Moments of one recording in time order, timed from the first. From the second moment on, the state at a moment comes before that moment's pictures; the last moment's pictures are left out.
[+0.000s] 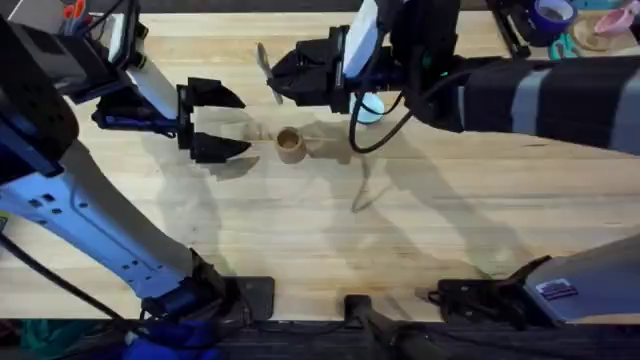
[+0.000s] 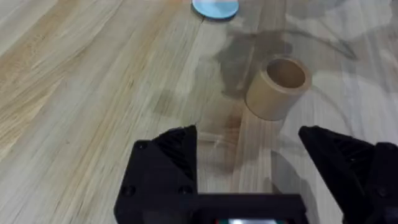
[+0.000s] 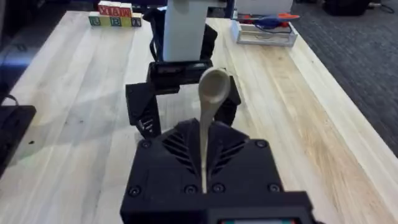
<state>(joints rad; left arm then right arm) 0.48 2.07 1.27 -1.32 1.10 2.06 0.55 1.71 0.99 0.46 -0.85 -0.33</state>
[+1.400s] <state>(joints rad) 0.48 2.08 1.27 -1.30 1.10 2.06 0.57 1.85 0.88 0.56 -0.87 -0.34</state>
